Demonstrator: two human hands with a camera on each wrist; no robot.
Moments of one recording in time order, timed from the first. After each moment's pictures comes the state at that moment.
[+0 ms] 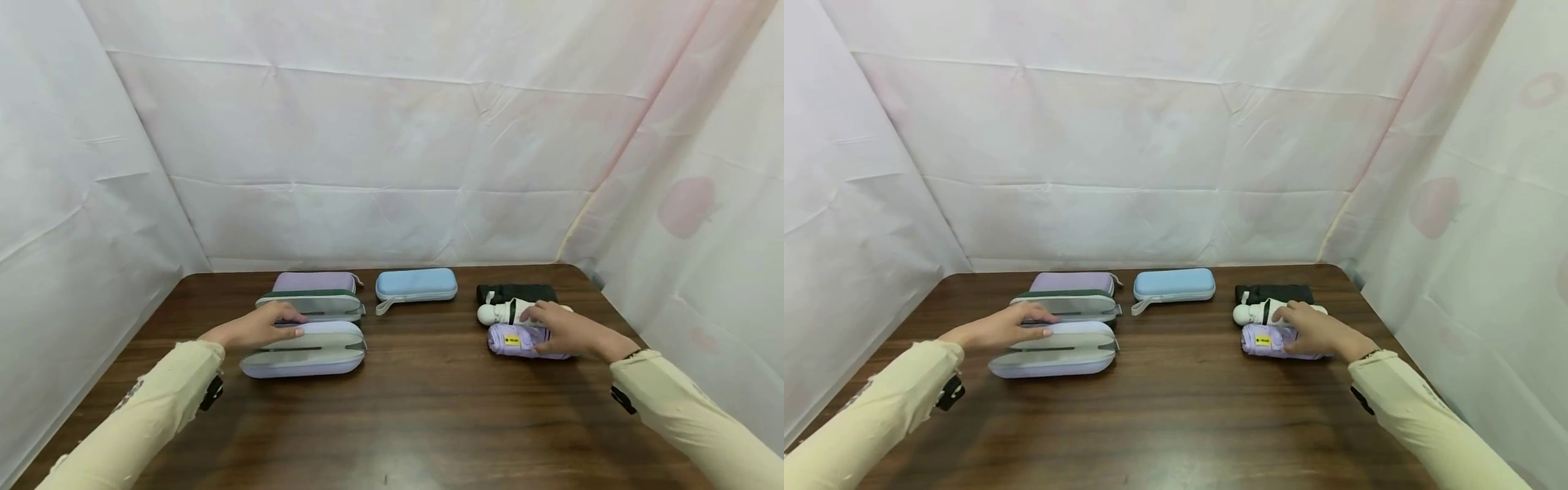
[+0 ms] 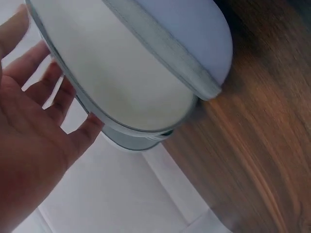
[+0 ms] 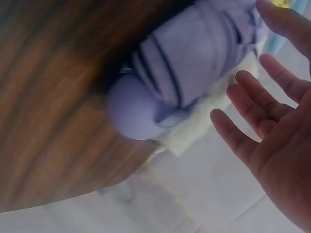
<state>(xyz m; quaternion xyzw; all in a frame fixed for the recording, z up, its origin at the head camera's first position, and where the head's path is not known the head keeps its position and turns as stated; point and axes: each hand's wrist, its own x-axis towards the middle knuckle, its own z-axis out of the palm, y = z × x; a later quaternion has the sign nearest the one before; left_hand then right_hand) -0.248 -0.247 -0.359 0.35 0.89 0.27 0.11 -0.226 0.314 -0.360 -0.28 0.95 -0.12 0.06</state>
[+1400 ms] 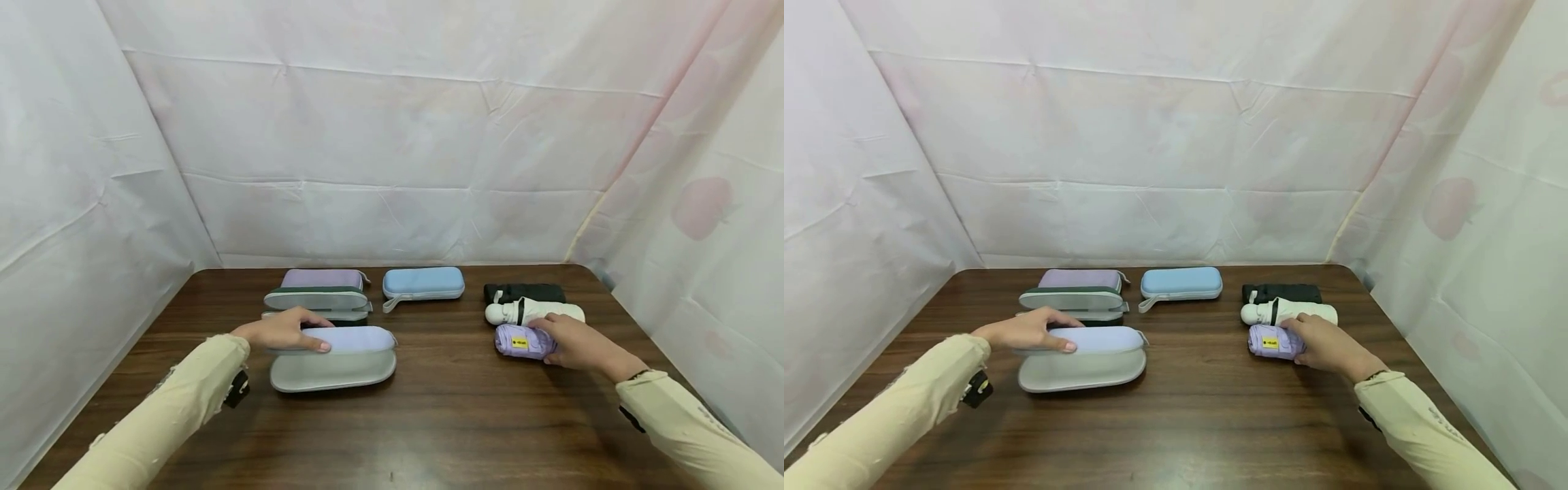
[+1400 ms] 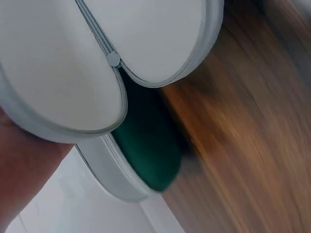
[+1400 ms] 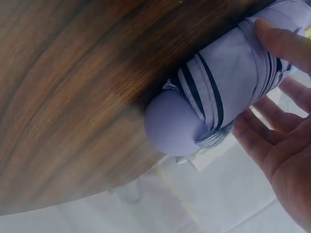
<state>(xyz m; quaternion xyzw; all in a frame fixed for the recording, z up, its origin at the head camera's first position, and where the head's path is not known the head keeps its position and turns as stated) -0.243 -0.215 -0.366 0.28 0.88 0.33 0.20 -0.218 0.325 -0.385 -0.34 0.94 -0.04 -0.06</state>
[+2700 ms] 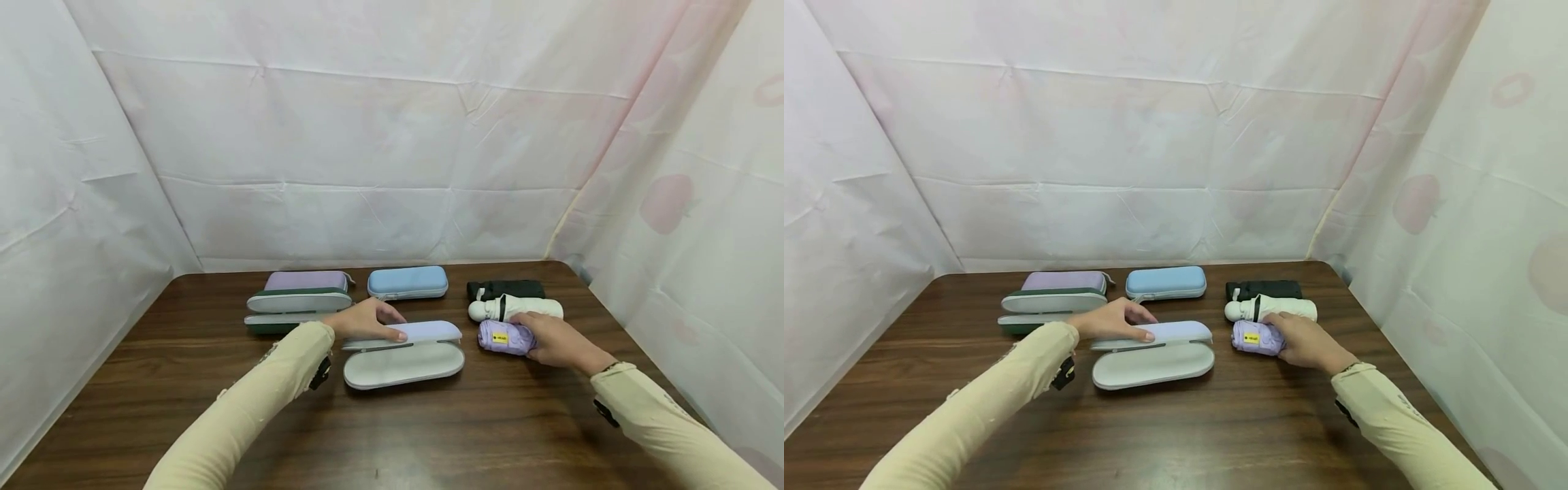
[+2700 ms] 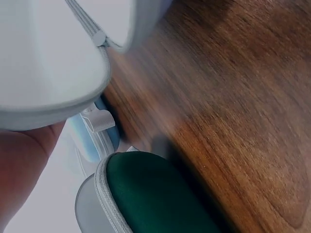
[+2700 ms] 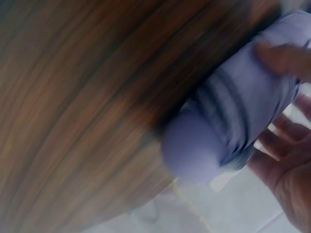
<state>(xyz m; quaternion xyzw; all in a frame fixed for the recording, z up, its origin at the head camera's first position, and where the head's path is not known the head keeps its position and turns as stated) -0.281 -0.087 -0.386 0.32 0.84 0.39 0.20 -0.220 0.308 -0.397 -0.30 0.95 -0.06 -0.07</state>
